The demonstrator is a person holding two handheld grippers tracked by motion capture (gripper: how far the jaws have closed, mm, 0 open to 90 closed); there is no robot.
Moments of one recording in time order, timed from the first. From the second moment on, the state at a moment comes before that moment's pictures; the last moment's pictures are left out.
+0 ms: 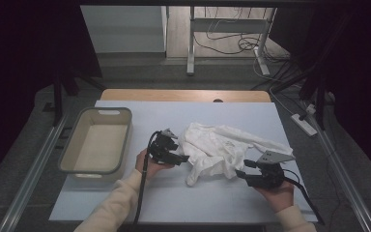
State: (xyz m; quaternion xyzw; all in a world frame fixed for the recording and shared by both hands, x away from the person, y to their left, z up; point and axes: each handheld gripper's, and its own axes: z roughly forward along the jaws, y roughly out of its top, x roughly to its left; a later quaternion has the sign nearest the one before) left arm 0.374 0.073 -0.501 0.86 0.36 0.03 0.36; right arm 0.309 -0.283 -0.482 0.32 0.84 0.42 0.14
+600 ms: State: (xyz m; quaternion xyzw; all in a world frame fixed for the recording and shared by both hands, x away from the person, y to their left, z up) left arm 0.384 0.069 -0.518 0.85 0.38 0.01 0.37; right arm 0.309 -0.272 -0.487 0.30 0.85 0.41 0.14
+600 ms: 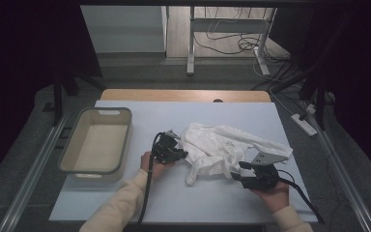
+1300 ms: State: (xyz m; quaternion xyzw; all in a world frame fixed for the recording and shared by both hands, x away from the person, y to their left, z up) left arm 0.384 0.103 -0.493 0.84 0.38 0.03 0.39; right arm 0.309 -0.273 -0.488 0.30 0.85 0.41 0.14
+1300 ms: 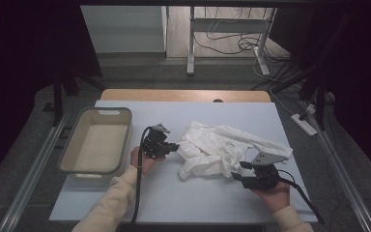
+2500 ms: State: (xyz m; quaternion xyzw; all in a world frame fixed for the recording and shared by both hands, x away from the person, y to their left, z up) left arm 0.387 0.132 -0.473 0.81 0.41 0.05 0.41; right arm 0.311 -0.273 -0.489 0.30 0.85 0.40 0.15
